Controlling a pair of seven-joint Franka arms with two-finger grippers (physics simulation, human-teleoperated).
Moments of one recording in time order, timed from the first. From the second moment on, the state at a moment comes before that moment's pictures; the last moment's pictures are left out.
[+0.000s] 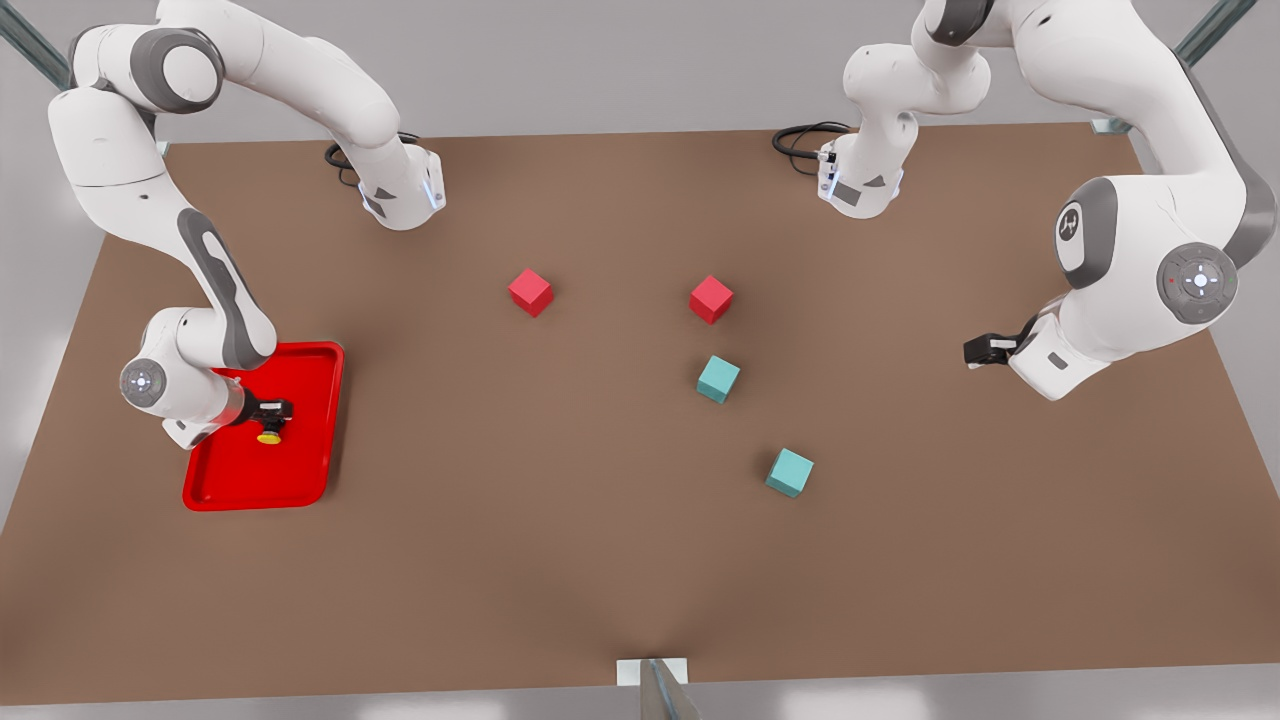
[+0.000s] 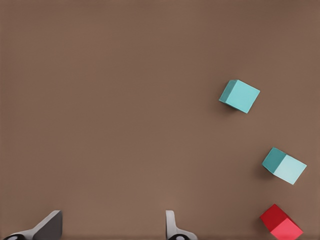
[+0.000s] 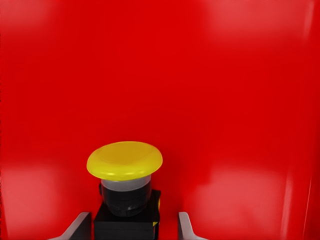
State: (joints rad) left arm -0.17 0.26 0.13 -1.39 0.01 1.47 0.03; right arm -0.84 0.57 0.49 -2.06 -0.44 2.36 -0.07
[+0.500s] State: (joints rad) left arm -0.17 0.26 0.13 -1.39 0.01 1.47 0.03; right arm -0.83 0.57 0.49 -2.05 -0.44 2.33 -0.06
